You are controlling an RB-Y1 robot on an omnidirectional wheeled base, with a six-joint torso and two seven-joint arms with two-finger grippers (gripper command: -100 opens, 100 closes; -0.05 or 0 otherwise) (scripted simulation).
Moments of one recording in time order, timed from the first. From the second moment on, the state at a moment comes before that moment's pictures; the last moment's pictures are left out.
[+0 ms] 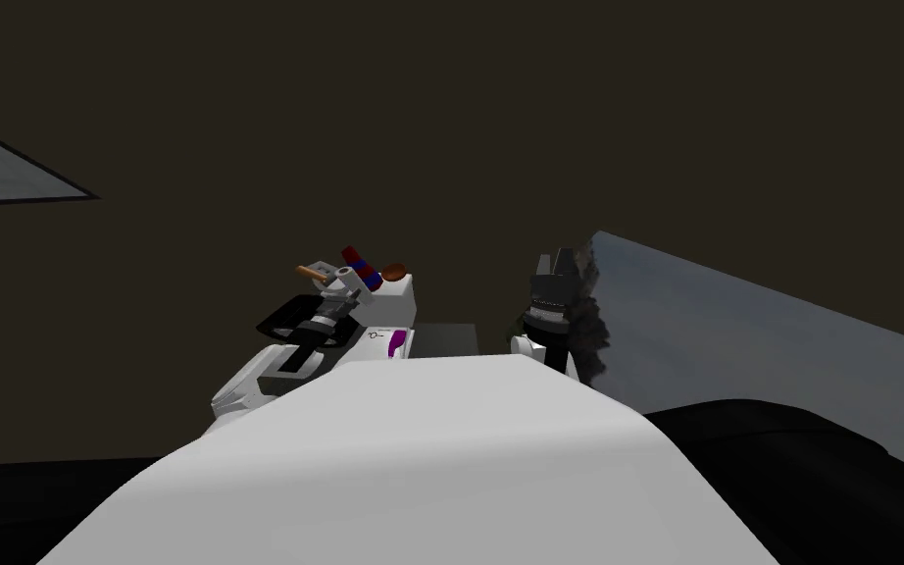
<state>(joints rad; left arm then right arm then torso) 0.36 0.57 0.21 -1.73 -0.50 -0.36 -0.44 0.48 0.04 -0.05 -2.34 0.08 -0.58 0.04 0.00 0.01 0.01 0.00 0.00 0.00</state>
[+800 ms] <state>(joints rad) 0.35 0.71 0.26 -1.86 -0.48 -0.25 -0.29 0.48 0.04 -0.05 -2.34 0.08 -0.58 0.04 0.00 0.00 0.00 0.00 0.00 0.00</state>
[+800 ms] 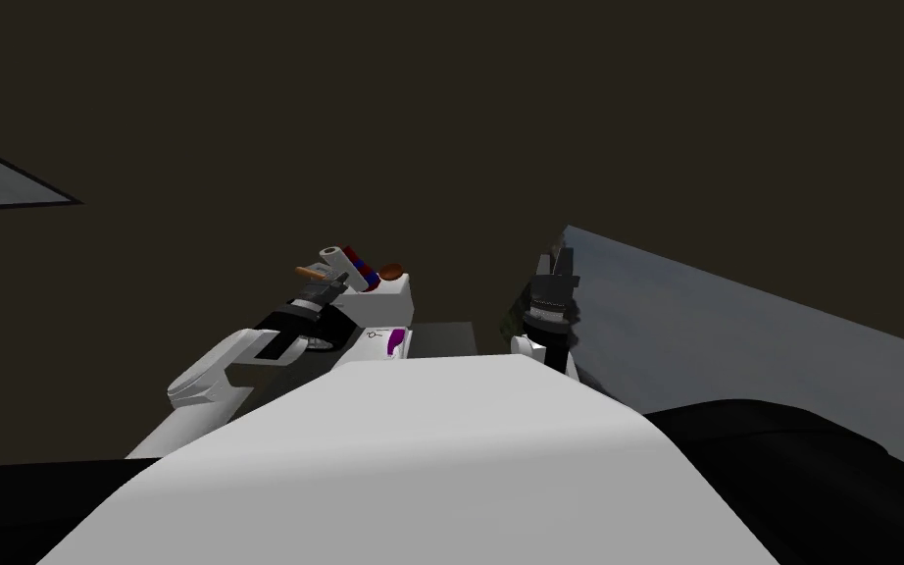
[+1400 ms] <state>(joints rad) 0.37 0.83 0.27 -1.93 -0.44 -0.14 -0.20 0.48 0.04 -0.05 -2.34 0.08 -0.58 0.04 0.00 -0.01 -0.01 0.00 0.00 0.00</state>
